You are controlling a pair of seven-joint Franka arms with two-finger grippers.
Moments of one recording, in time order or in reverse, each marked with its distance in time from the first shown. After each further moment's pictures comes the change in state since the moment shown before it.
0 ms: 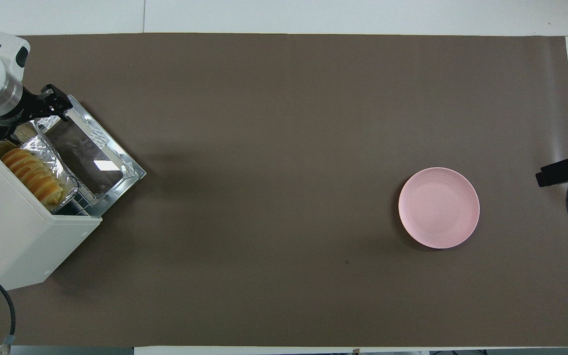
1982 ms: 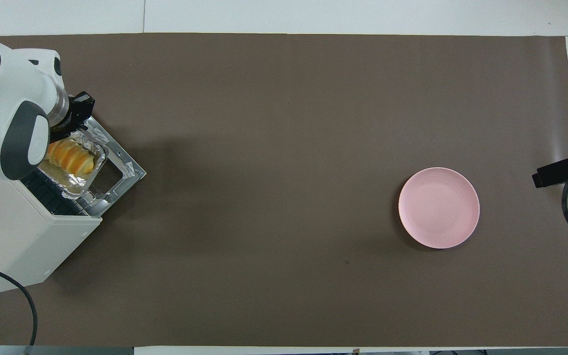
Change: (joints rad) left arm -0.067 0.001 -0.018 -0.142 -0.065 0.255 -0.308; right arm 0.001 0.000 0.009 0.000 0.000 -0.004 0.000
